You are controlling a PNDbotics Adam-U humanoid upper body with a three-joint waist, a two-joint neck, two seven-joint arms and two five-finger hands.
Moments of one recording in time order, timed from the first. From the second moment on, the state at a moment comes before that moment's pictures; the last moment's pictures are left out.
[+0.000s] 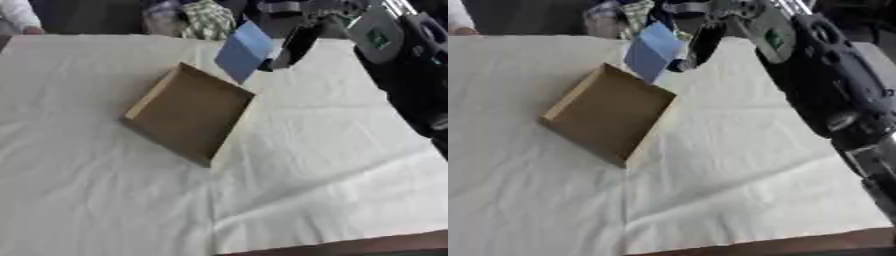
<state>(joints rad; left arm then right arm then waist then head) -0.33 0.42 0.04 -1.99 -0.07 -0.21 0.07 -1.07 -0.55 0.35 -1.25 0.68 -0.43 0.70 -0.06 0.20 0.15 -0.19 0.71</state>
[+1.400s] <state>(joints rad) -0.36 0.39 0.03 -1.99 -0.04 -0.21 0.04 -1.06 -0.43 0.38 -1.06 0.89 -0.51 0.64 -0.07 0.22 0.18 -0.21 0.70</state>
